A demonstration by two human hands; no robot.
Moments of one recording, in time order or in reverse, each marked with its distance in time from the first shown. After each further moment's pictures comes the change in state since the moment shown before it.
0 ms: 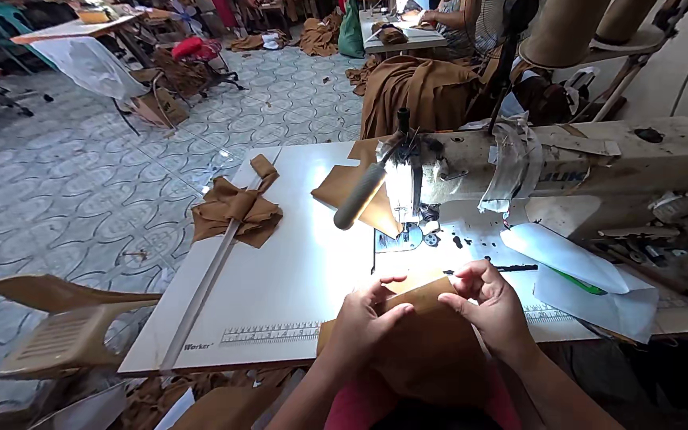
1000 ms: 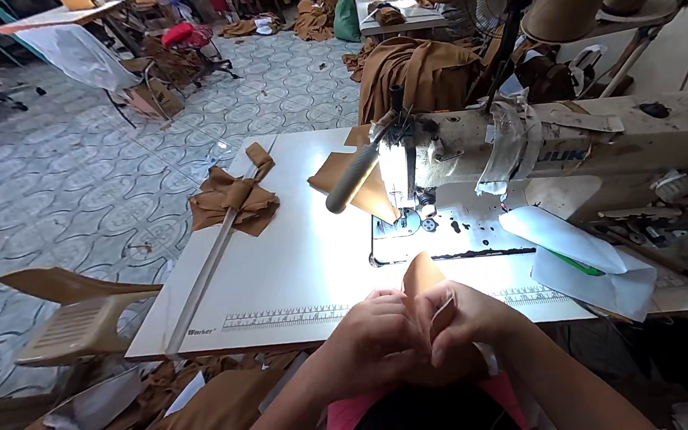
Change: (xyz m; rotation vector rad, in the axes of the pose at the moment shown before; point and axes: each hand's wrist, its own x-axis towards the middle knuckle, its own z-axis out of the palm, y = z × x) left_hand -0.009 0.018 -0.013 -0.107 -0.344 0.621; right_hand 0.017 -0.011 0.002 0.444 -0.935 0.314
